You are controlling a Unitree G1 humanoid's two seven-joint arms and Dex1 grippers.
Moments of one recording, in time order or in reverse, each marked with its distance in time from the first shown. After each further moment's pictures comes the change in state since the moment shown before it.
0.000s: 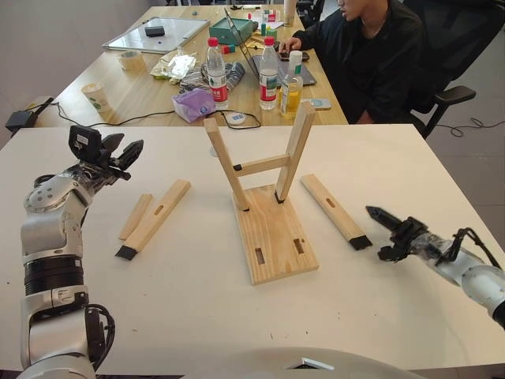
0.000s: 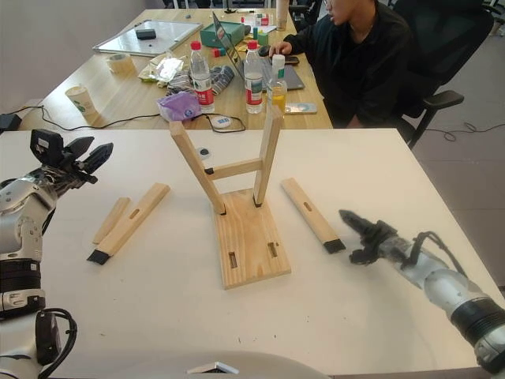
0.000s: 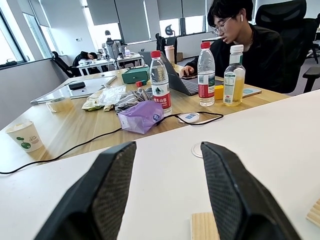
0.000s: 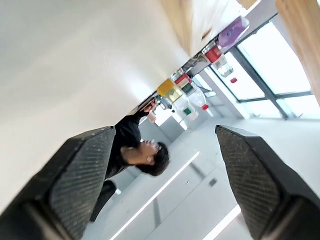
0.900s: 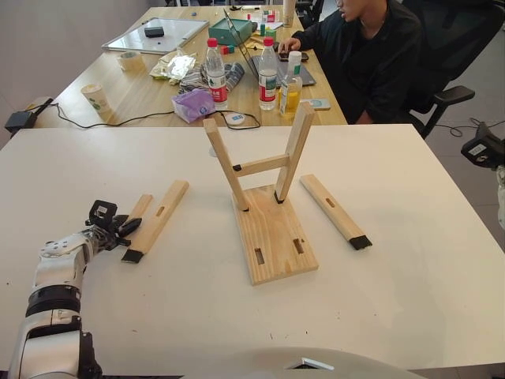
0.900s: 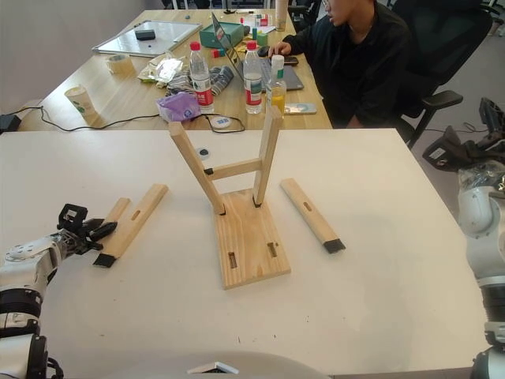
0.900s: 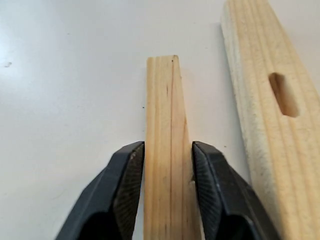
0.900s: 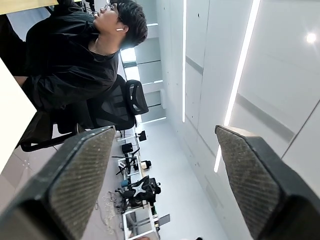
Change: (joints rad) left arm 0.126 0.046 -0.142 0.411 0.136 -0.027 -0.108; right arm 0.001 0.136 -0.605 -0.192 0.778 0.120 0.389
